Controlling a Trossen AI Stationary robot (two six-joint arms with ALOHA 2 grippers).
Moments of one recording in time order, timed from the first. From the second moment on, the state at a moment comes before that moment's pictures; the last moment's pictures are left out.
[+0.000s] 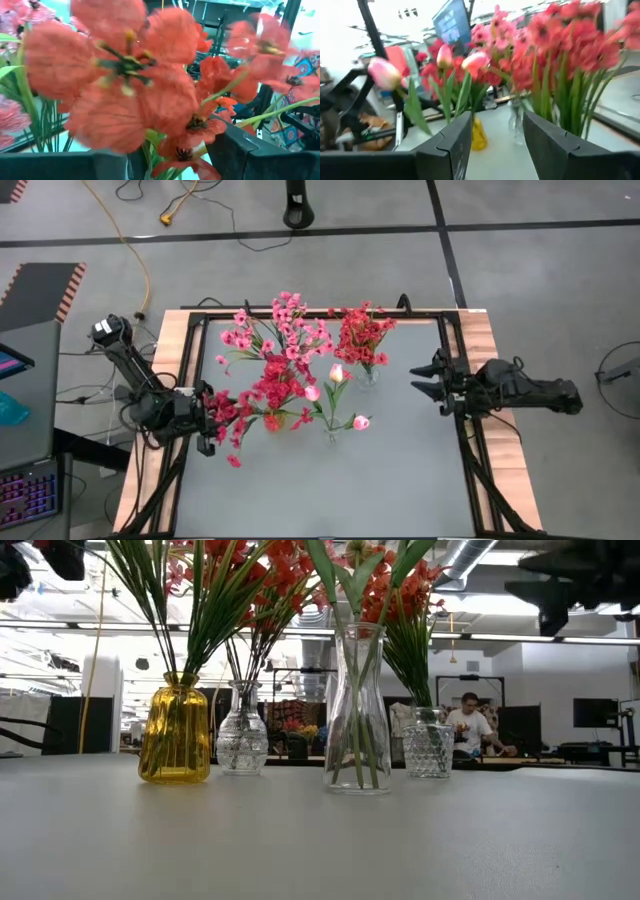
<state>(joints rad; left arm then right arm) -0.95 0.80 0.22 1.06 -1.19 0.23 -0.01 0.04 0.20 -0.02 0.08 0.21</state>
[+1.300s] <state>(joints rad) -0.35 0.53 0.22 0.40 -0.60 0.22 -0.19 0.00 0.01 0.03 -0.01 0.24</state>
